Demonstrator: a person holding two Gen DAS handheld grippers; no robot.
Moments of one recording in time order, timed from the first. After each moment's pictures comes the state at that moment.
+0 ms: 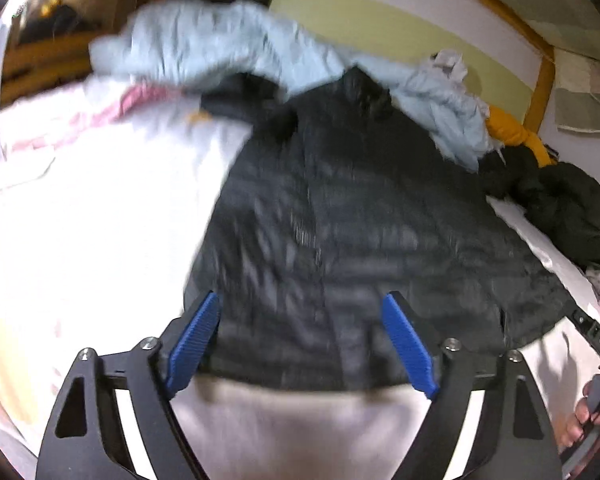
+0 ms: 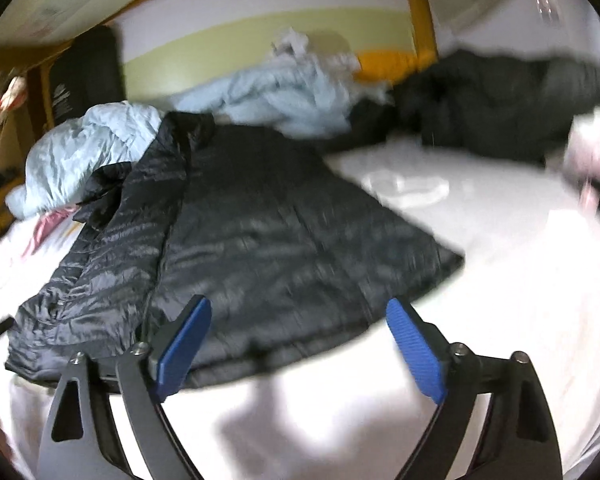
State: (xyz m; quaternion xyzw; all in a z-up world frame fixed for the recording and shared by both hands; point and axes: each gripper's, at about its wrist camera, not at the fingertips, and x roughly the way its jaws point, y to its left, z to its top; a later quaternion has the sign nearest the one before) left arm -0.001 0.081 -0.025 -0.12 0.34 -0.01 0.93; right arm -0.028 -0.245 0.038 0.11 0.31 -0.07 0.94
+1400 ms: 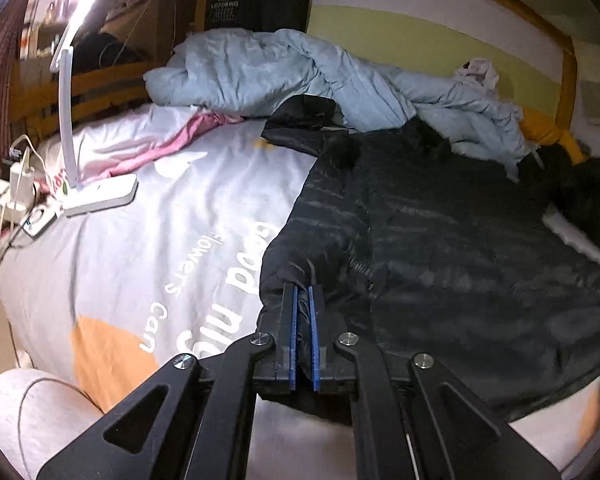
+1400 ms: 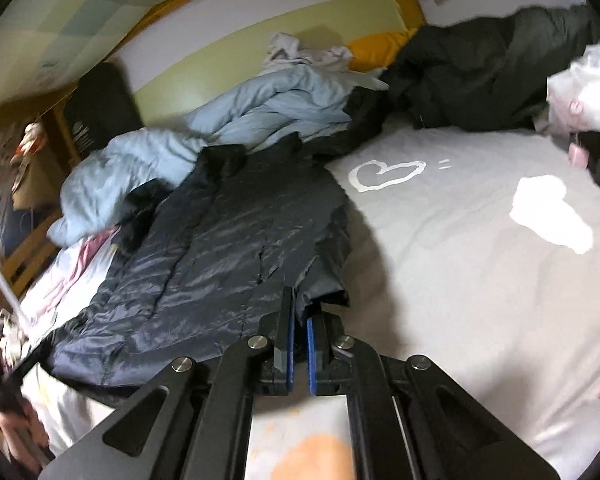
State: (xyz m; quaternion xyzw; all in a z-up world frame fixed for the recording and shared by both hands) left arm -0.047 0.135 0.021 -0.08 0.31 0.07 0.95; right arm -0.089 -0.267 0.086 0.18 0.30 -0.03 0.94
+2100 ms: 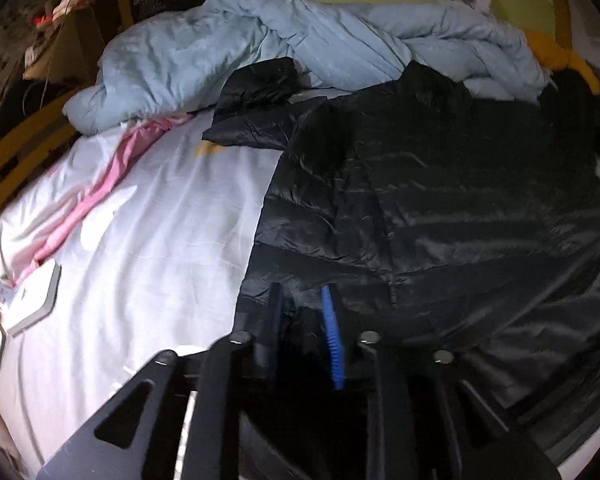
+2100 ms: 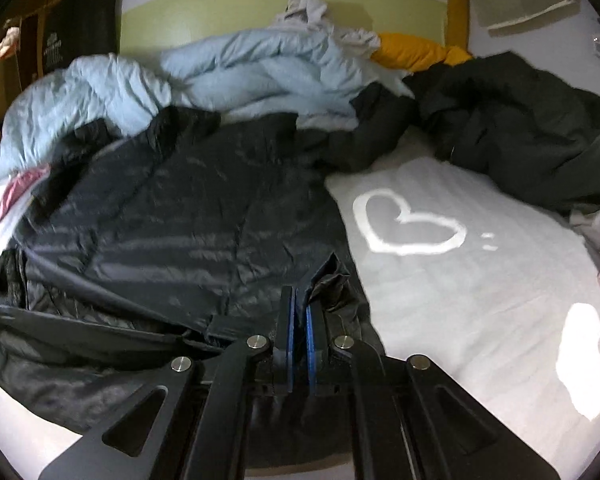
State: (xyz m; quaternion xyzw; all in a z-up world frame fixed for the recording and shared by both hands) left arm 0.149 0.114 -0.017 0.06 0.37 0.06 0.92; right arm 0.106 -0.255 0.042 0.02 0.38 -0.08 0.92
